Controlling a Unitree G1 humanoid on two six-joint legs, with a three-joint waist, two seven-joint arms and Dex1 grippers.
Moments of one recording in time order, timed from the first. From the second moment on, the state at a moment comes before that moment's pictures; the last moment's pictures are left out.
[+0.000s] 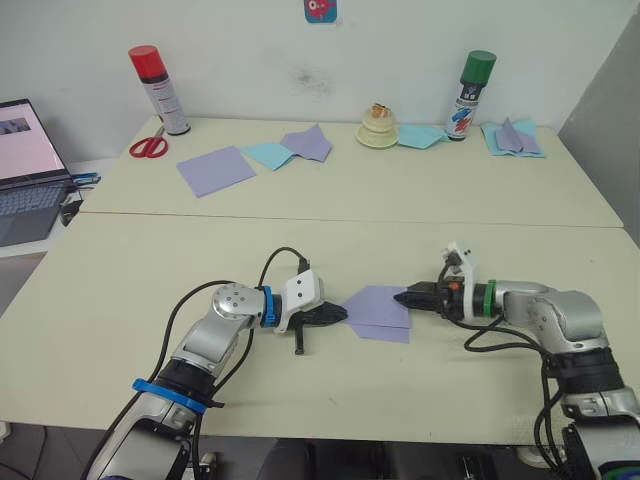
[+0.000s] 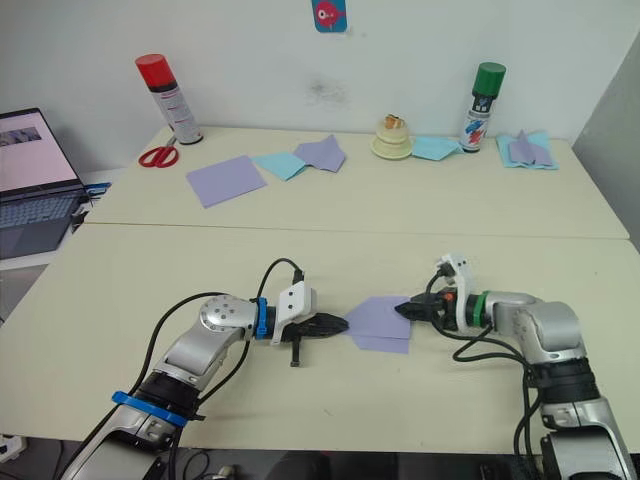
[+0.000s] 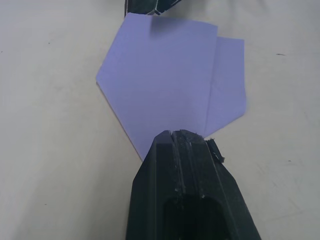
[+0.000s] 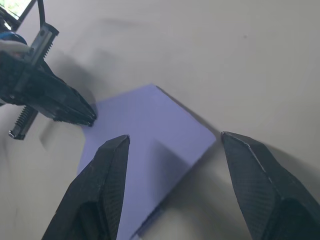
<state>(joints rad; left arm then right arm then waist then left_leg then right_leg) -0.44 0.48 -0.33 0.24 -0.13 0.06 -1.14 -0.49 -0.52 0.03 0.09 0.54 1.04 0.86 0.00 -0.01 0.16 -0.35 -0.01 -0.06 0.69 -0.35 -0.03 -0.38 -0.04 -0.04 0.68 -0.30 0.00</state>
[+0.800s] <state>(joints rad) -0.44 0.48 -0.33 0.24 -0.11 0.05 -1.14 -0.56 -0.40 0.06 0.22 0.56 1.03 0.94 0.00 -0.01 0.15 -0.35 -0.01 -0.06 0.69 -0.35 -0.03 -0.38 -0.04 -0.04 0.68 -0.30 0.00</state>
